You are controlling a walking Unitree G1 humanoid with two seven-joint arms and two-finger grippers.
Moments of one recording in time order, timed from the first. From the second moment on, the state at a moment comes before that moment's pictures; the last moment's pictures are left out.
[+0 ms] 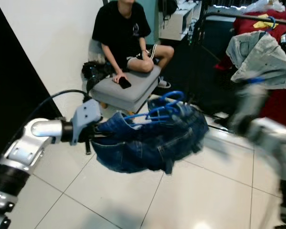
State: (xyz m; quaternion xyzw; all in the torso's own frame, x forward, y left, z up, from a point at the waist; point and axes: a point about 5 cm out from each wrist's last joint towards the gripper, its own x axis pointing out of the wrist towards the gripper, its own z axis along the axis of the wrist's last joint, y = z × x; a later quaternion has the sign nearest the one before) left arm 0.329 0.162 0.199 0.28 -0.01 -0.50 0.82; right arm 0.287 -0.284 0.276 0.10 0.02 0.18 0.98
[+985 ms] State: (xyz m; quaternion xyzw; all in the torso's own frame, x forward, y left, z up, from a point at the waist) left arm 0.304 0.149 0.225 0.18 -0.02 -0.69 0.70; right arm 0.193 -0.267 0.273 -0.09 0.14 0.52 0.84
